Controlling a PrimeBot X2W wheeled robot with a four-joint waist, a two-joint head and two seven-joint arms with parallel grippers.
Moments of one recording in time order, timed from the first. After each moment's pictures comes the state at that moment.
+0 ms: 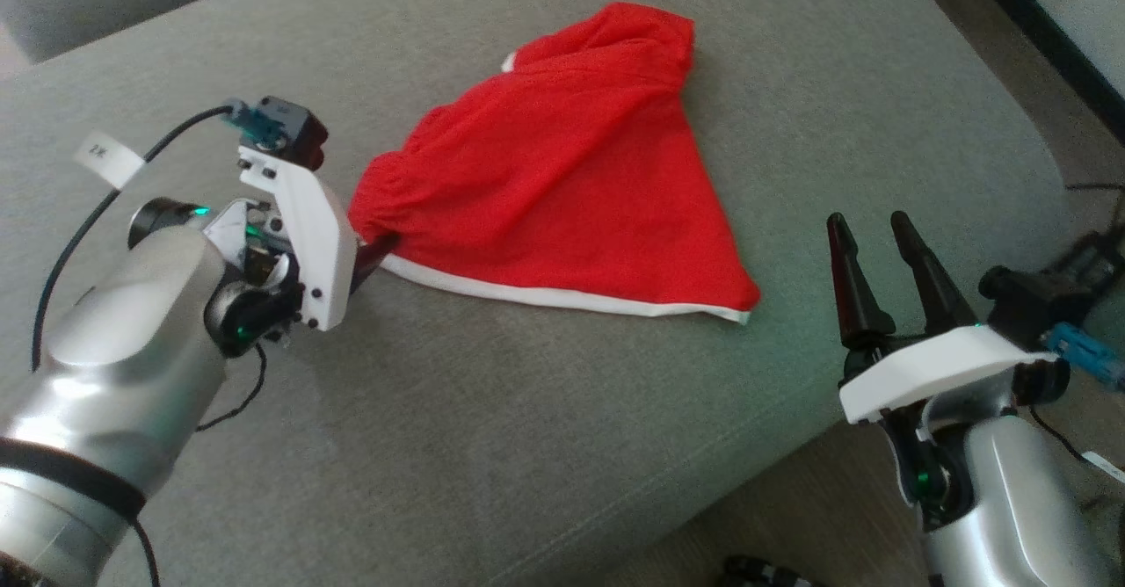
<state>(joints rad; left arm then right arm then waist) -0.83 0.42 -0.90 0.65 -0.85 -0.12 0.49 -0.18 -0.05 0.06 0.16 0.34 0.13 0.04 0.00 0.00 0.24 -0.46</state>
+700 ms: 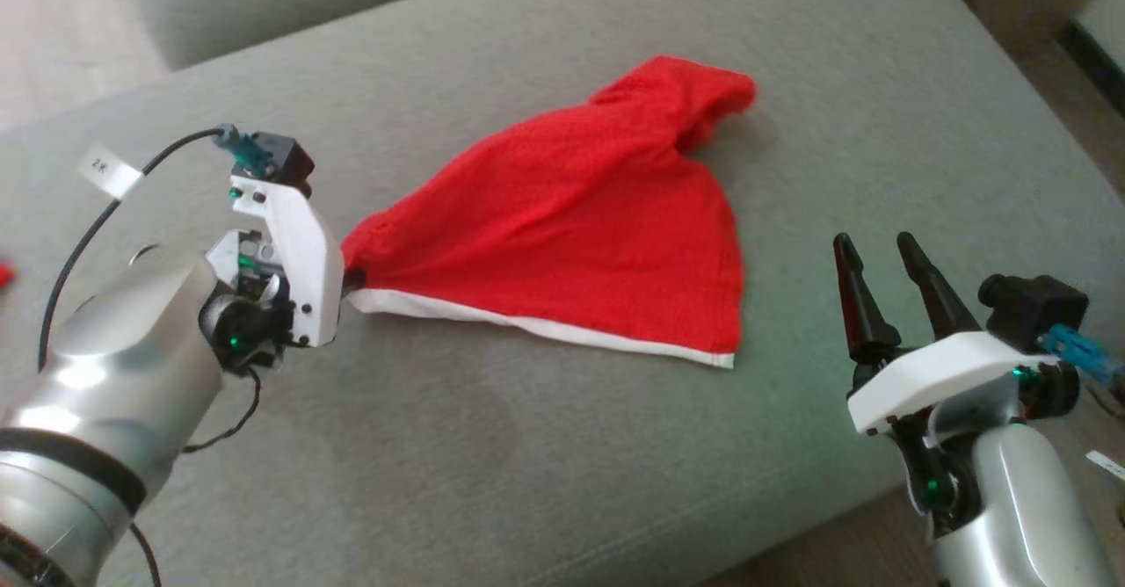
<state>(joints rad) -0.89 0.41 -1.09 0.83 -1.09 -0.13 0.50 -0.17 -0.05 0.03 0.19 0.31 0.13 0.09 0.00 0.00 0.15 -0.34</state>
